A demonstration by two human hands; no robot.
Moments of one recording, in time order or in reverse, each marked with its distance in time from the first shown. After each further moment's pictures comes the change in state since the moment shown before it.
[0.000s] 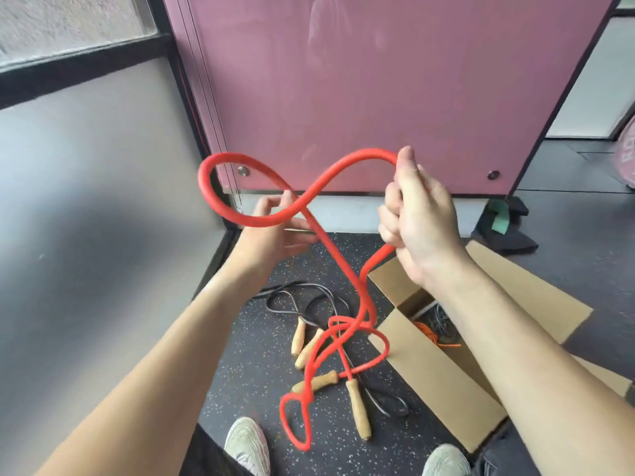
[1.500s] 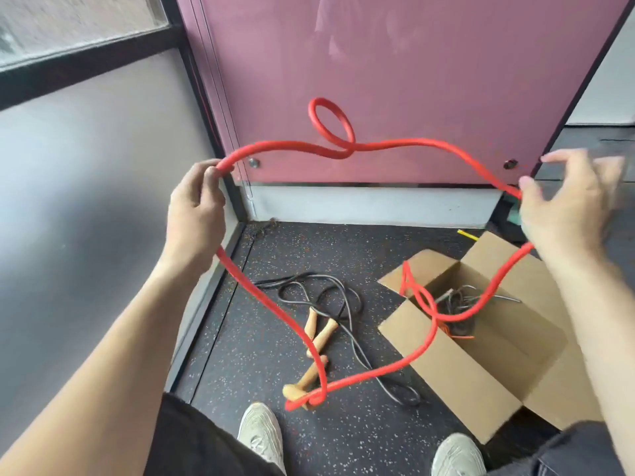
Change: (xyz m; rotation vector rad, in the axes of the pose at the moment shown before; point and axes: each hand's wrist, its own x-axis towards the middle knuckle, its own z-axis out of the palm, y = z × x) left_hand 0.000 0.008 -0.083 0.349 0.443 0.396; right_hand 0.043 0.006 -0.157 -1.223 0.589 -0.282
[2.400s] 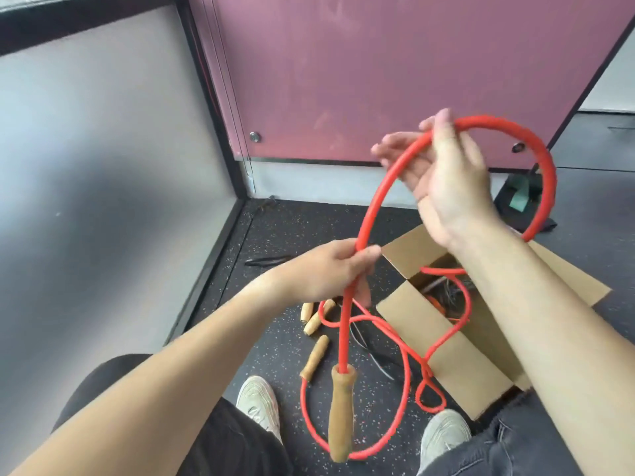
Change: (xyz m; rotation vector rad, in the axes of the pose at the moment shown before) left_hand -0.101 0.038 0.074 0.061 -1.088 -0.292; right_hand -0.074 -0.141 0.018 1.446 -0.636 0.301
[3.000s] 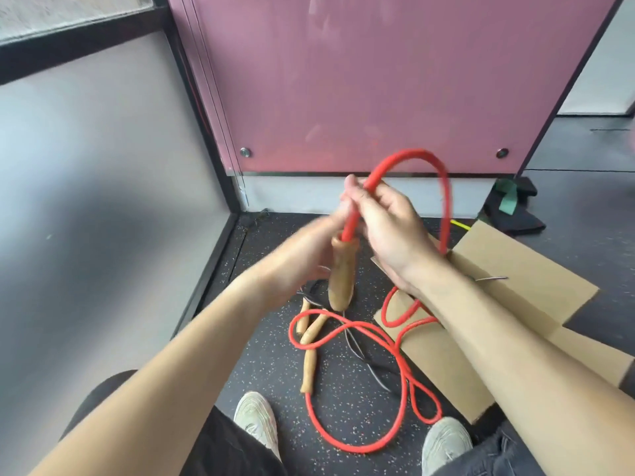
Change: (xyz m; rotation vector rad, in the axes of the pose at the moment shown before) left_hand 0.005 0.017 -0.016 -0.283 0.085 0.039; right_hand -0.032 0.028 0.008 -0.329 -0.130 0.116
